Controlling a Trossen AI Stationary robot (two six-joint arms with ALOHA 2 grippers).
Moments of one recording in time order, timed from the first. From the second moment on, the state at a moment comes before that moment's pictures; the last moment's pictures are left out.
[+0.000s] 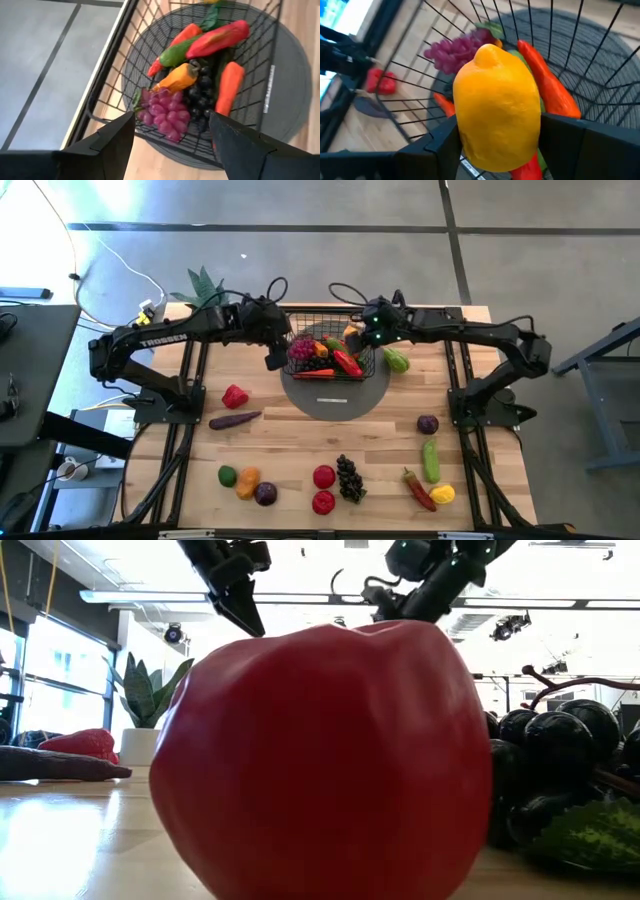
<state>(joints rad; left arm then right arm) 0.44 1.35 1.22 -0.73 -0.16 0.16 -0.40 1.50 1.14 -0.47 -0.06 0.72</state>
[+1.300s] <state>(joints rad) 0.21 1.30 1.09 -1.04 -0.16 -0.09 -0.44 1.55 1.35 -0.51 -0.13 0.53</state>
